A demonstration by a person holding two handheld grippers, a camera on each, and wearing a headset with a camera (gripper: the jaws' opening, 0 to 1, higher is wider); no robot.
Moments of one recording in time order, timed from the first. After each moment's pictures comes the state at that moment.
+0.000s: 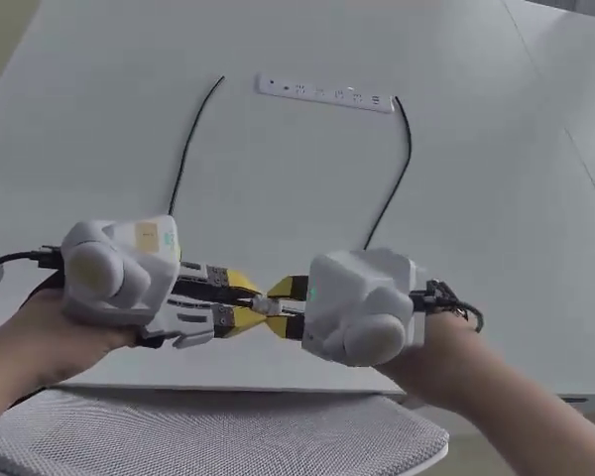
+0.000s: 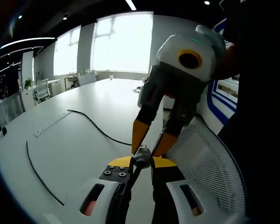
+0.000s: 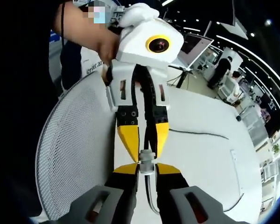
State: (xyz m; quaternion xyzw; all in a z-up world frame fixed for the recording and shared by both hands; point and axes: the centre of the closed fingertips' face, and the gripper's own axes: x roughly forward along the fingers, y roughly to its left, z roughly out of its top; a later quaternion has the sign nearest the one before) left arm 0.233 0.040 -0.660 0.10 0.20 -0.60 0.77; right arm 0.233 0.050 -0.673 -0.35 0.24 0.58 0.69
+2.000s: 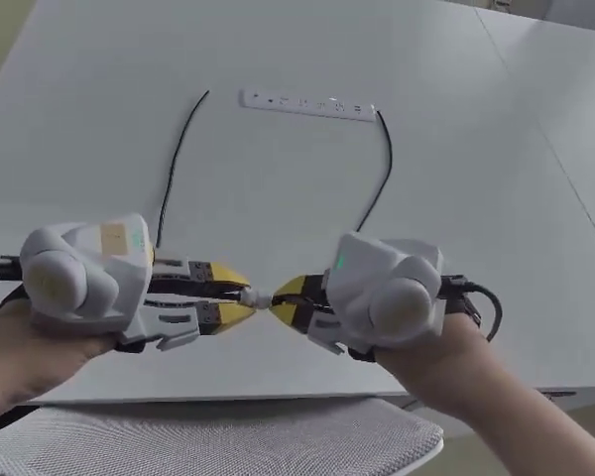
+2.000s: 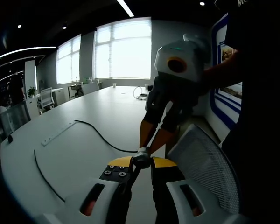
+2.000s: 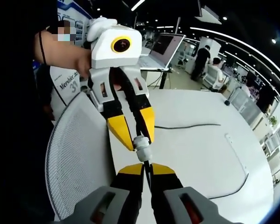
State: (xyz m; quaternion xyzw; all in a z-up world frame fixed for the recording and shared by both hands) left arm 0.237 0.048 -0.631 0.10 0.16 -0.59 0.79; right arm 0.238 0.041 -0.652 -0.29 0.26 0.53 0.75
